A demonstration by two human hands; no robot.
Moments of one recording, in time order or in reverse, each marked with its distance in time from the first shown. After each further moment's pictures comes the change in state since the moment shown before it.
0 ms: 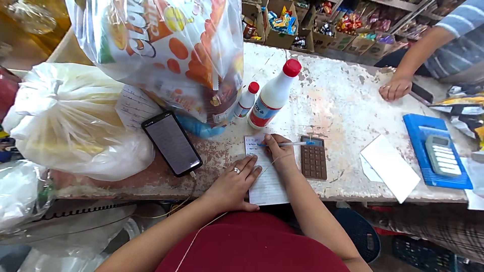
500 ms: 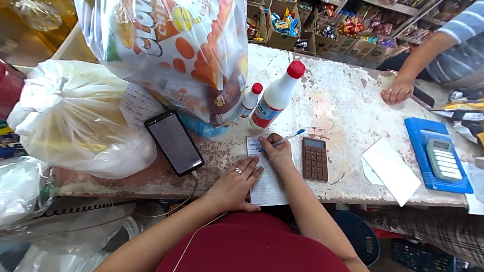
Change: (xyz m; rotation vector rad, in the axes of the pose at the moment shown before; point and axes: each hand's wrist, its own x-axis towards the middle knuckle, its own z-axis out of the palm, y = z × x) left_hand 0.001 0.001 -0.002 0.008 -0.033 -0.009; right_hand 0.009 -0.004 0.009 -0.169 -0.007 0.062
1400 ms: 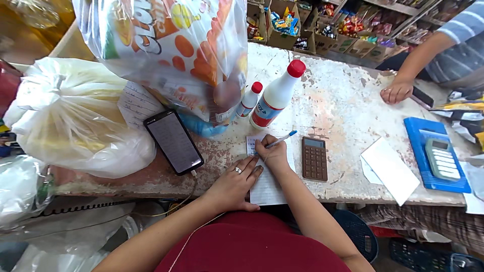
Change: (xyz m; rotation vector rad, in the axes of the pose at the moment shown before) left_hand 0.000 0.000 0.001 0.006 0.026 0.010; right_hand -0.003 -0.004 0.011 -0.141 -0.004 -0.042
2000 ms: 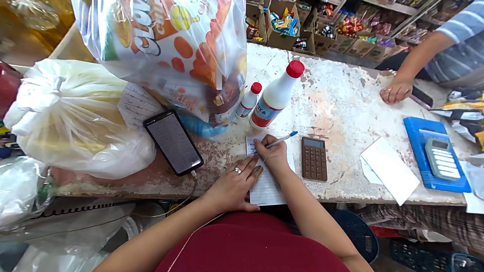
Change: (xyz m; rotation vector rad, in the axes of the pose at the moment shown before) left_hand 0.000 0.000 0.001 0.018 0.007 -0.003; right_hand -0.003 0.000 0.001 0.024 0.022 -0.019
